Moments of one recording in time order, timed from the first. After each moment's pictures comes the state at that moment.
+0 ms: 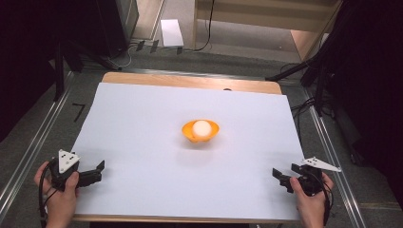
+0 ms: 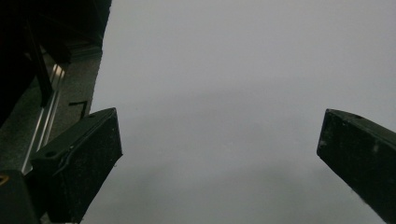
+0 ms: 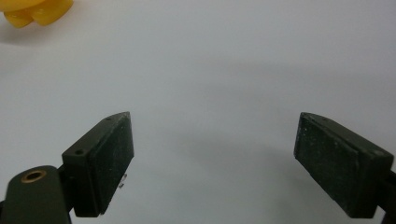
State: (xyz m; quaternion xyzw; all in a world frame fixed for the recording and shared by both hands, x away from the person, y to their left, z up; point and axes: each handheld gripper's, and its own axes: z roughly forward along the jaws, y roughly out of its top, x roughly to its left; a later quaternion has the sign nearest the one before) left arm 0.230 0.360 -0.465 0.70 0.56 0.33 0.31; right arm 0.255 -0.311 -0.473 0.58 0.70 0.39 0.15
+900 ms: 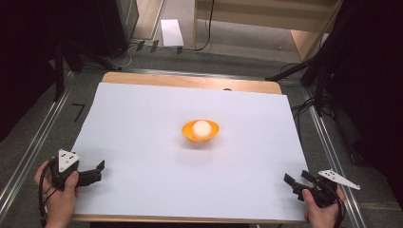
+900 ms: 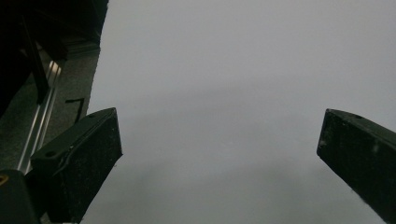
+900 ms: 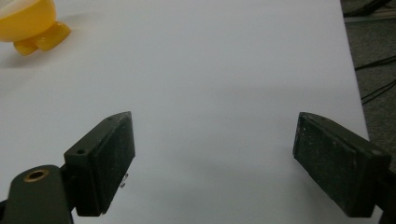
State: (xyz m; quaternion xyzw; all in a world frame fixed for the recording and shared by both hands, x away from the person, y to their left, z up) left arm 0.232 0.361 -0.465 0.70 0.56 0.32 0.31; right arm 0.230 -0.348 -0.492 0.59 0.65 0.45 0.16
